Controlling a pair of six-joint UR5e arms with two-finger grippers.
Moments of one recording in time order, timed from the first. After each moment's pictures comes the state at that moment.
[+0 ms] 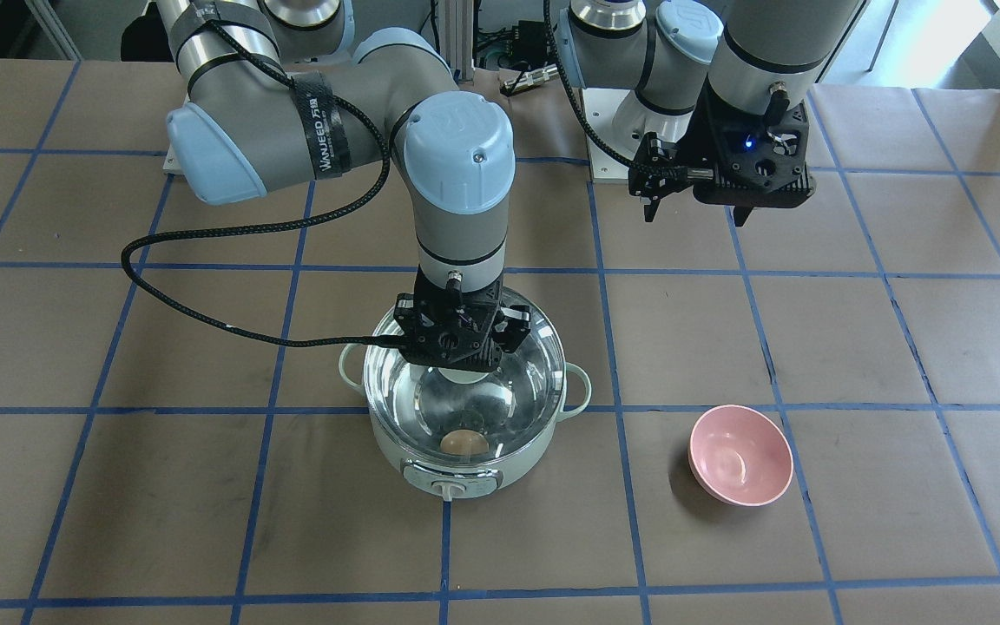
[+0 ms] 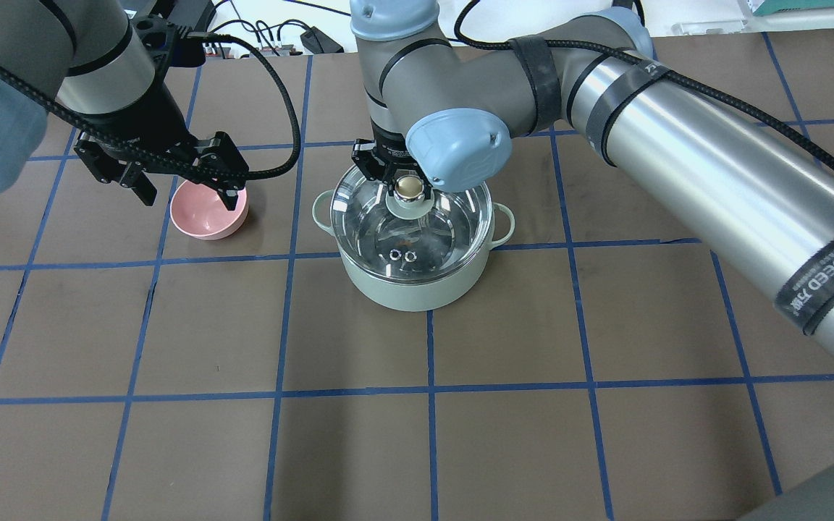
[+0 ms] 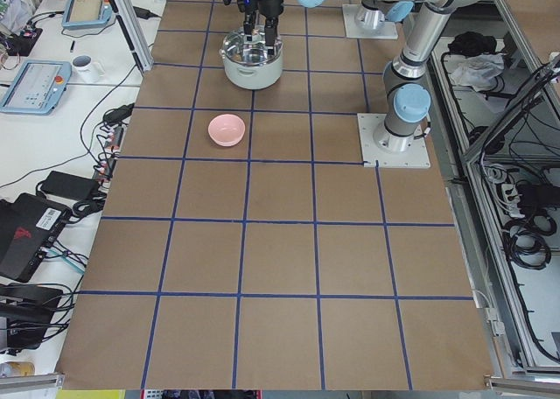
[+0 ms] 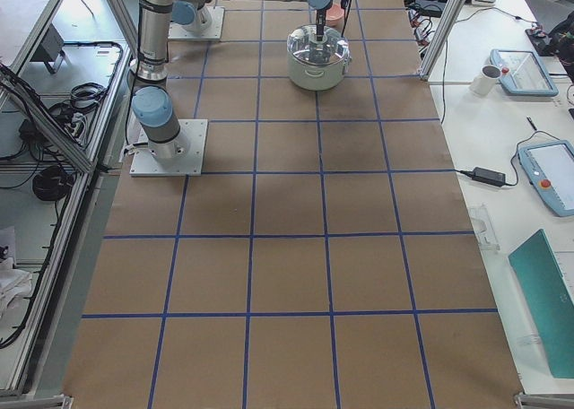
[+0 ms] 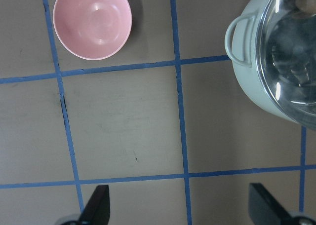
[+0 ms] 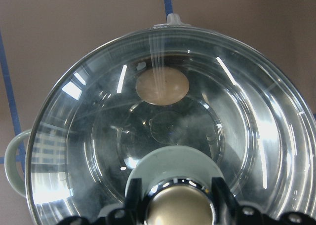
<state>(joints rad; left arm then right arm) -1.59 -1.54 -1.60 -1.60 1.63 0.06 1.98 -1.15 1.41 -1.89 -1.57 0.55</state>
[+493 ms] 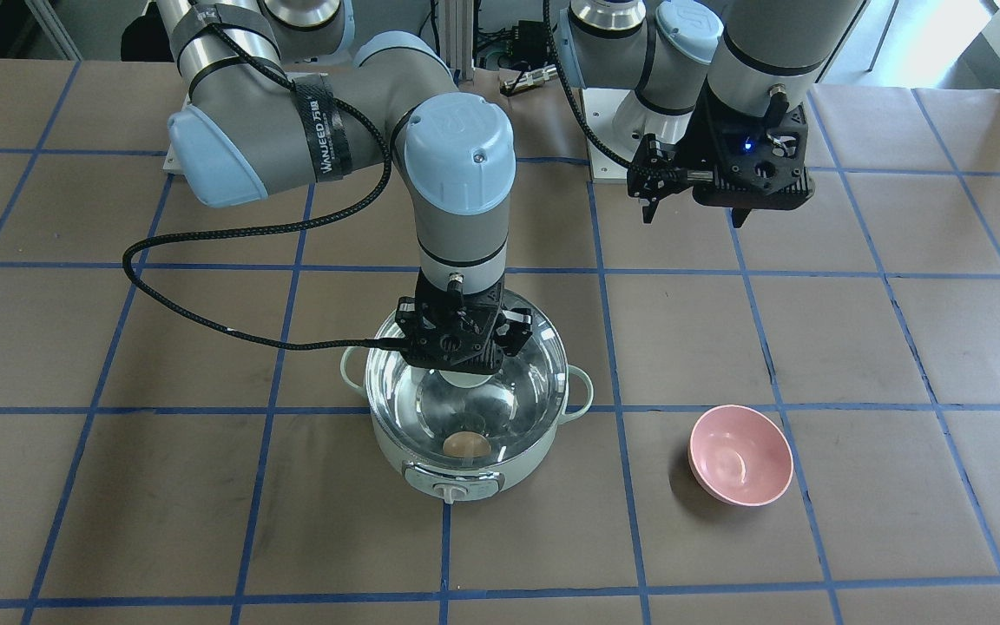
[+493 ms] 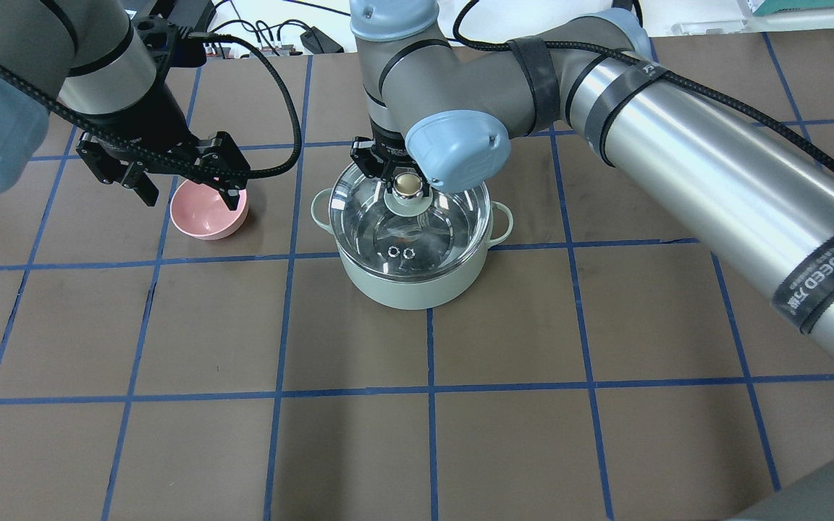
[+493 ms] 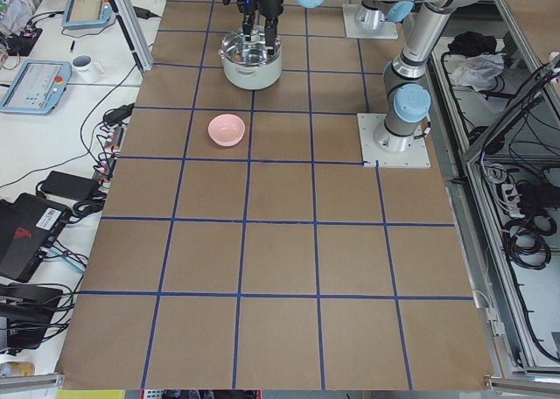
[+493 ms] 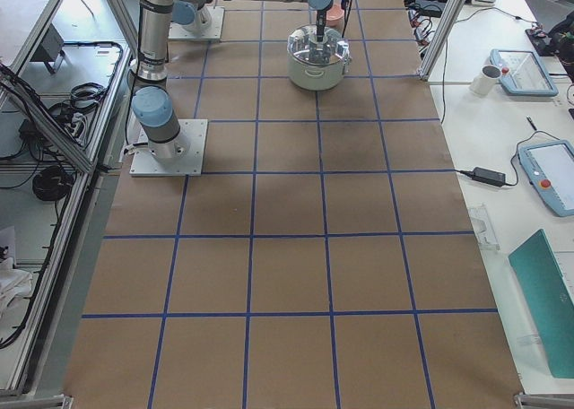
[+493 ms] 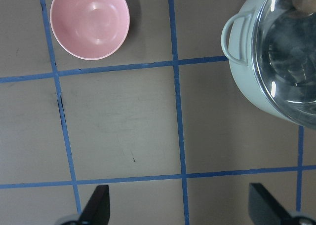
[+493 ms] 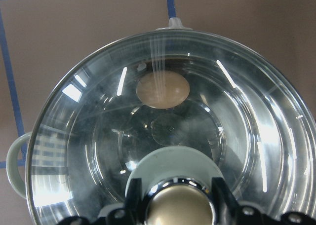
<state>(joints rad) -1.59 -1.54 -1.60 -1.60 1.63 0.06 1.98 -1.14 1.41 -1.91 -1.57 0.54</state>
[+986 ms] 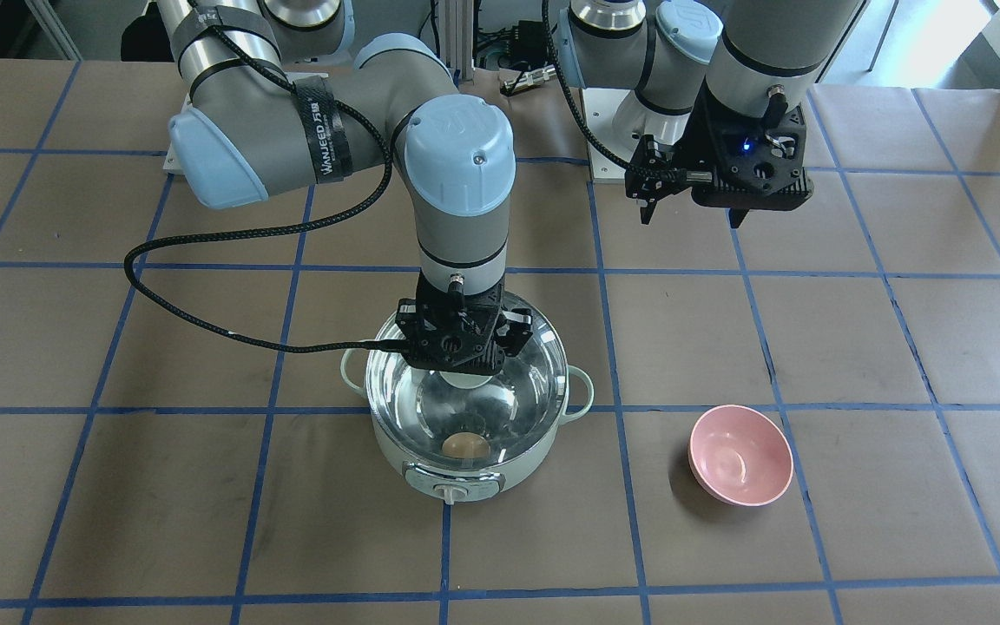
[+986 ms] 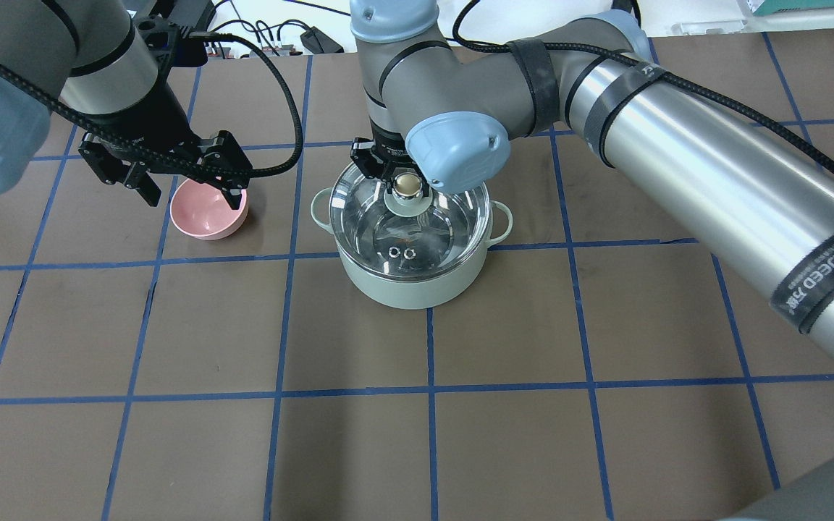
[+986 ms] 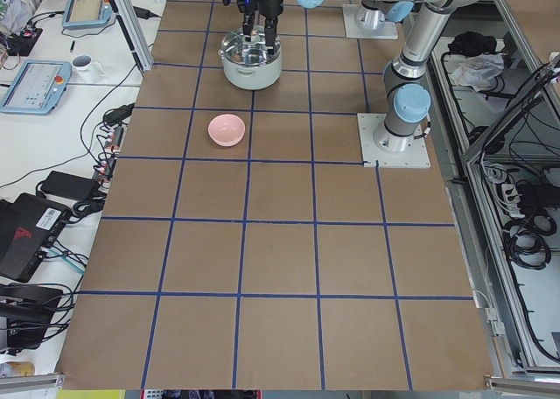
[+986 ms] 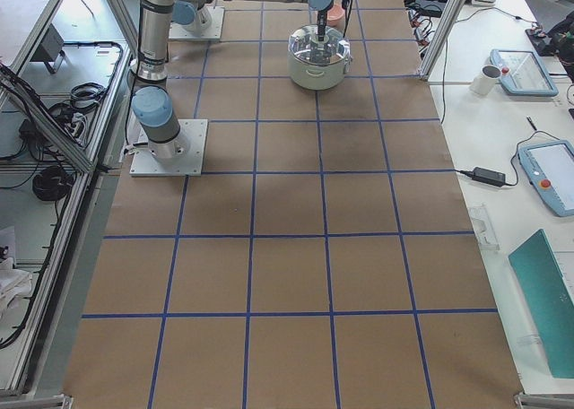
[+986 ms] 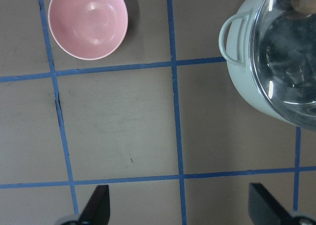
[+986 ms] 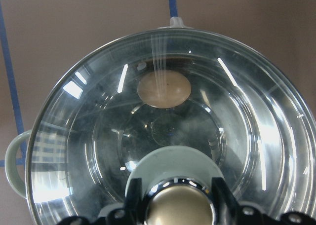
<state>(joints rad) -1.59 -1.54 -1.60 -1.60 1.62 0.05 1.98 -1.14 1.41 -1.91 -1.57 0.53</state>
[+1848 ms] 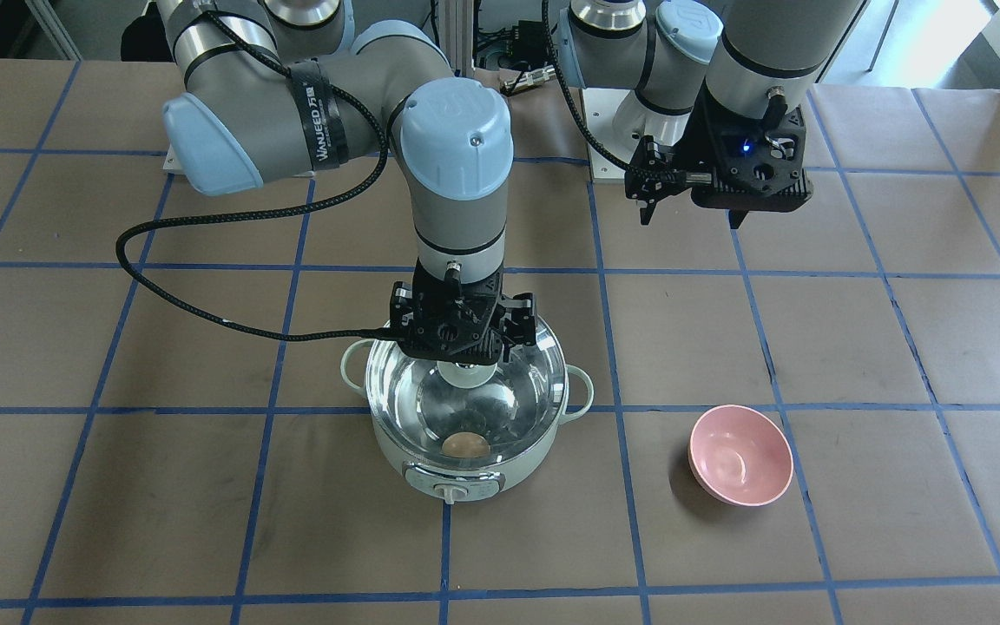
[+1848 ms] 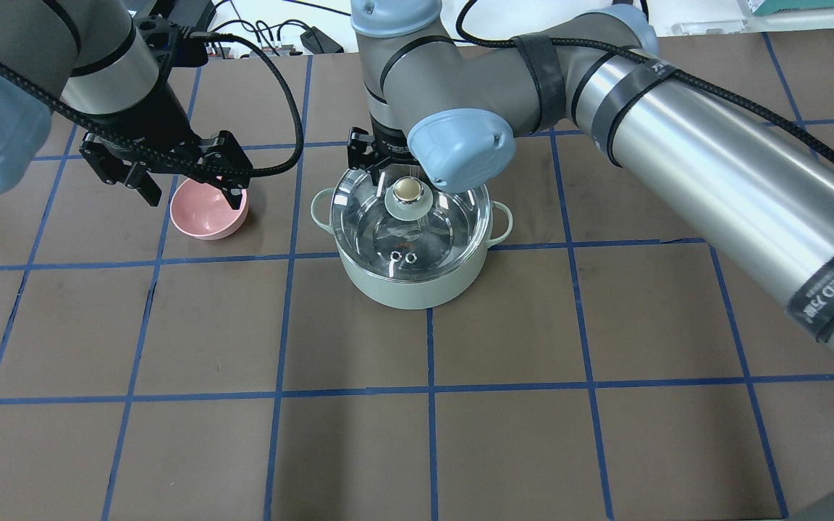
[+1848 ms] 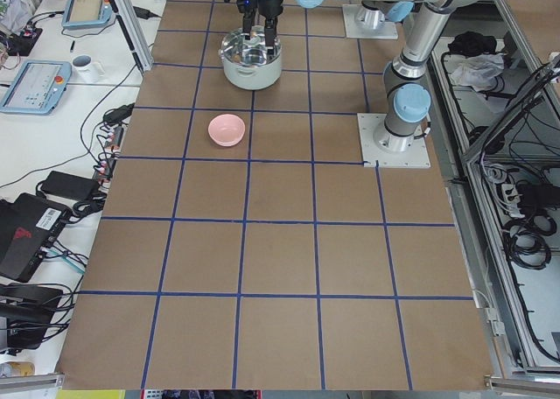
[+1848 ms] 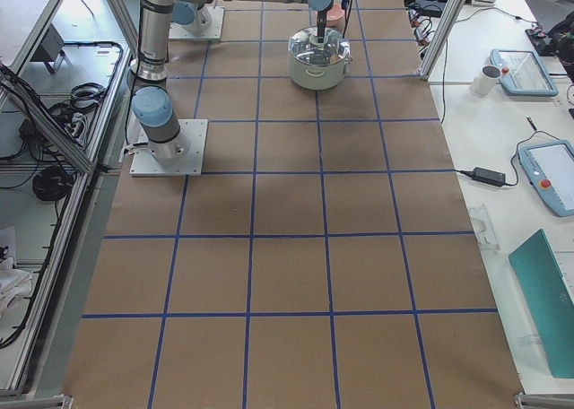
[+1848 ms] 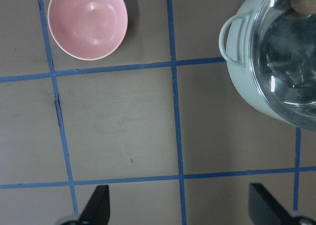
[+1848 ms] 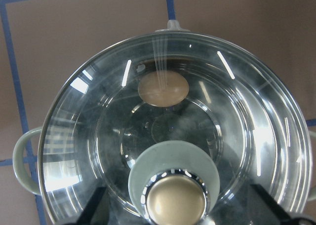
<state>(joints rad) -1.59 -1.55 -1.60 -1.60 1.62 0.05 1.98 -1.16 1.41 -1.90 -1.58 0.54</state>
